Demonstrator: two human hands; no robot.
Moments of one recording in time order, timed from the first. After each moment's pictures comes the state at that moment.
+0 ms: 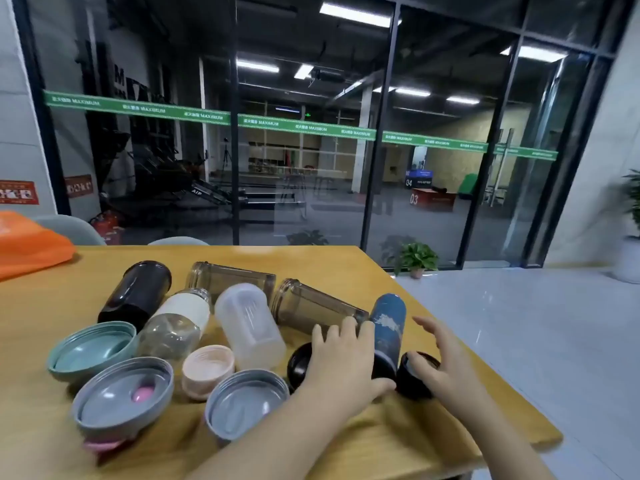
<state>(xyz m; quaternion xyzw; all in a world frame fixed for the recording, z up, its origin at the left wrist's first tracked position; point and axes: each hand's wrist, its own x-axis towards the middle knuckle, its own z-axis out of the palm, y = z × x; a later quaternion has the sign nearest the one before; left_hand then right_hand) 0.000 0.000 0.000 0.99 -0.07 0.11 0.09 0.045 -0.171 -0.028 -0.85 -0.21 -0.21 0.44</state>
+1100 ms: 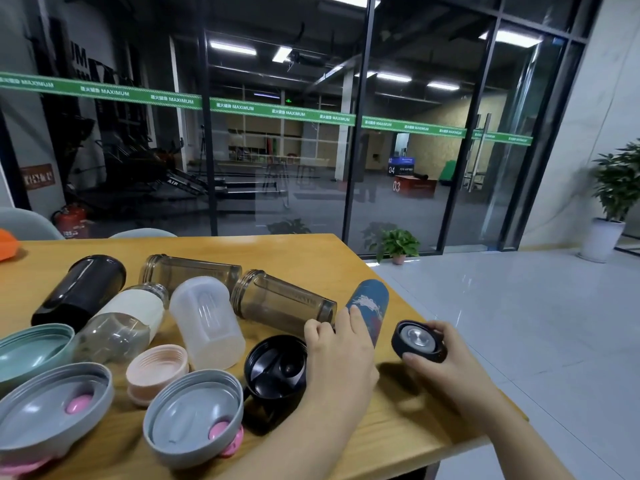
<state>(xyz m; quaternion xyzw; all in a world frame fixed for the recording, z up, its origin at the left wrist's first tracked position) 0.021 -0.046 -0.026 0.96 -0.03 0.27 0.04 0.058 -0.223 -0.034 -0.83 -0.08 -0.08 0.55</state>
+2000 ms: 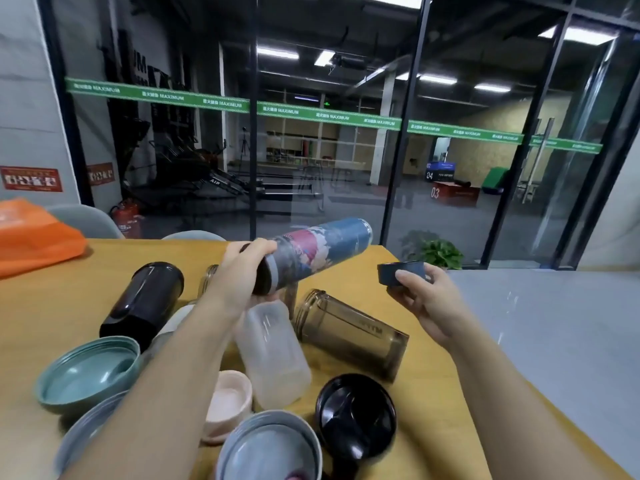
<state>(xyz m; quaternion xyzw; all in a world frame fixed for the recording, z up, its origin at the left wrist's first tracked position) 0.043 0.159 0.075 0.61 0.13 0.22 0.75 0.151 -0.076 0.046 -0.60 -0.13 0.04 0.79</state>
